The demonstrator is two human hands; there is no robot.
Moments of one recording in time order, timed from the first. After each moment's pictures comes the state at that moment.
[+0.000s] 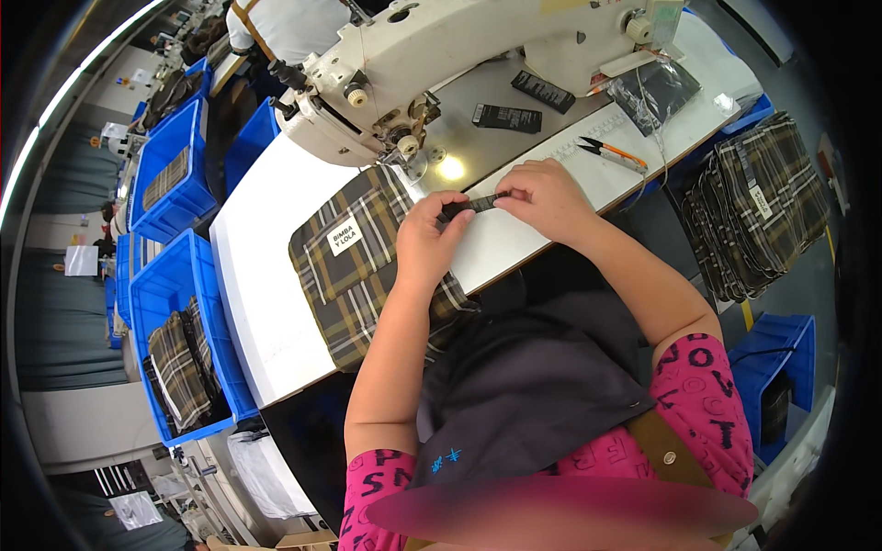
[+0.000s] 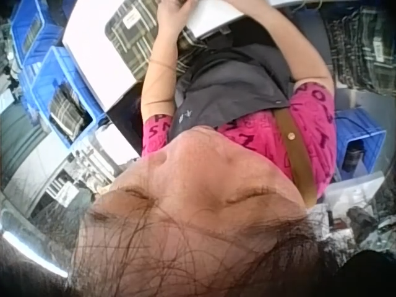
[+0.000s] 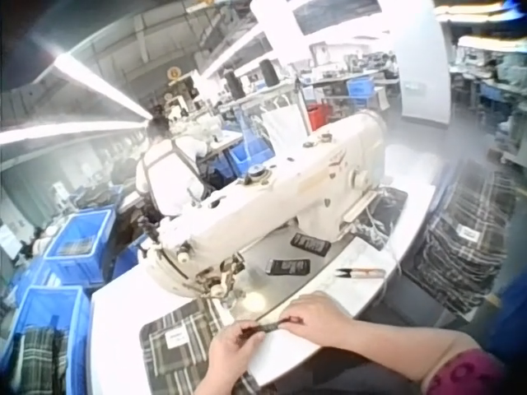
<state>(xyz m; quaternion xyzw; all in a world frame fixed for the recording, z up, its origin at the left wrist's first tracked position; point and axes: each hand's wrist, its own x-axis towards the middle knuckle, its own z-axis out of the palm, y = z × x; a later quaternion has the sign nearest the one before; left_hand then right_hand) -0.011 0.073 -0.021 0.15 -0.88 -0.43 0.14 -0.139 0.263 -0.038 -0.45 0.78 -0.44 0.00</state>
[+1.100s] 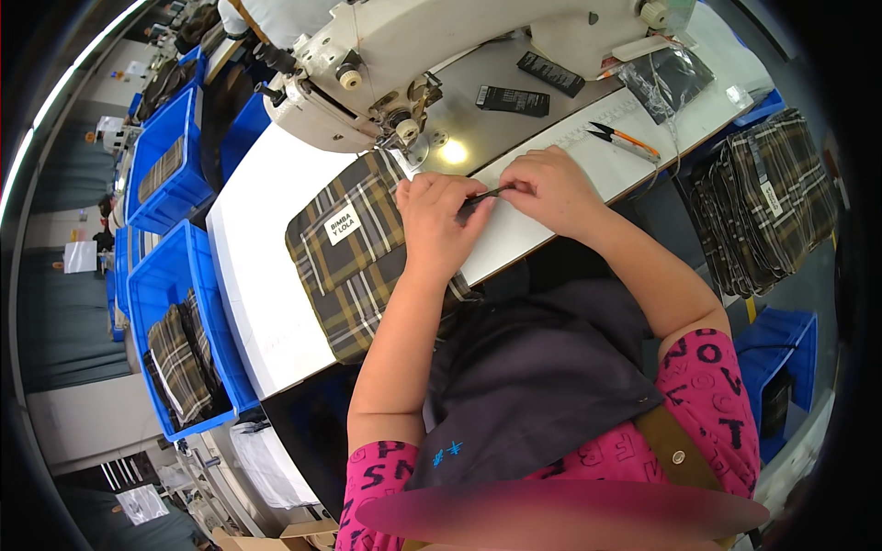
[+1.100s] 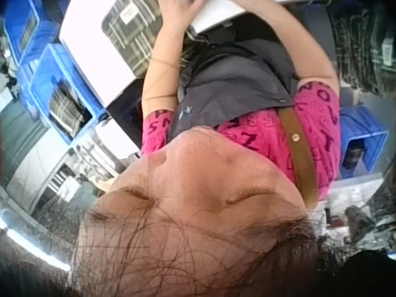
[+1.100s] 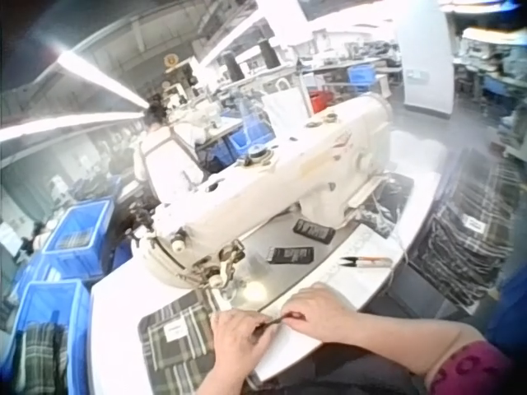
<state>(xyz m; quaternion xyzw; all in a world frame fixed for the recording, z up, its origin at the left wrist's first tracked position) -0.022 0.082 -0.015 -0.03 -0.94 -0.20 0.28 -0.137 0.262 -0.037 -0.47 0.78 -0.43 0.00</state>
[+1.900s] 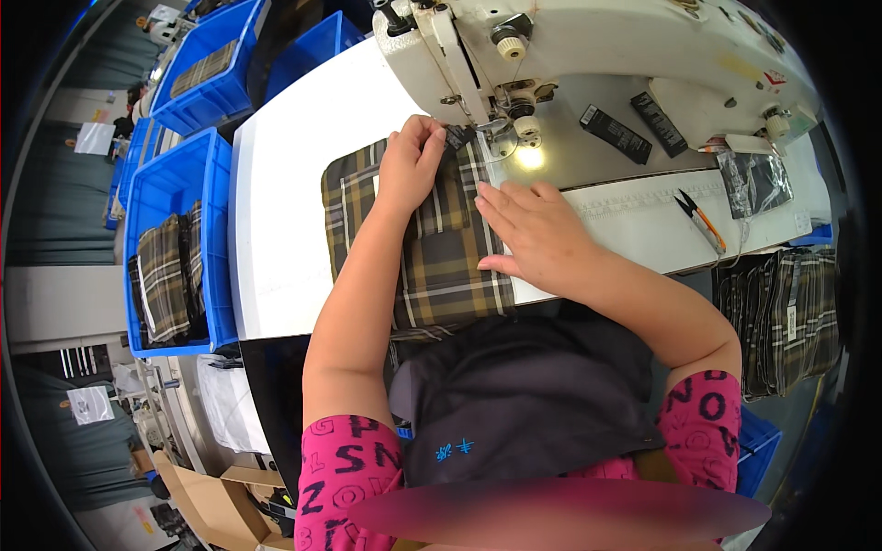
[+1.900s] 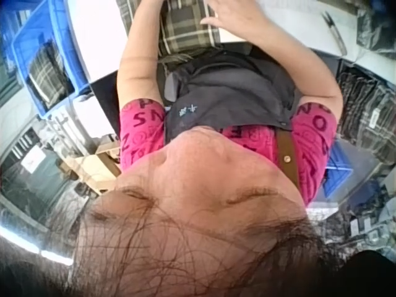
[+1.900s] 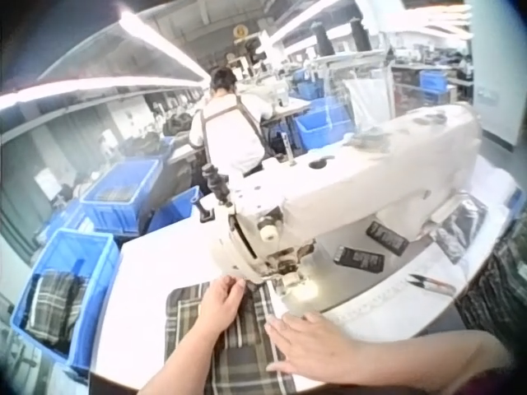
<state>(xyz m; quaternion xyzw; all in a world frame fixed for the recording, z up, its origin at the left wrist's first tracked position) -0.027 -0.062 -0.037 0.20 -0.87 -0.39 0.22 -0.098 0.183 -0.017 -0.69 0.70 -0.16 -0.09</state>
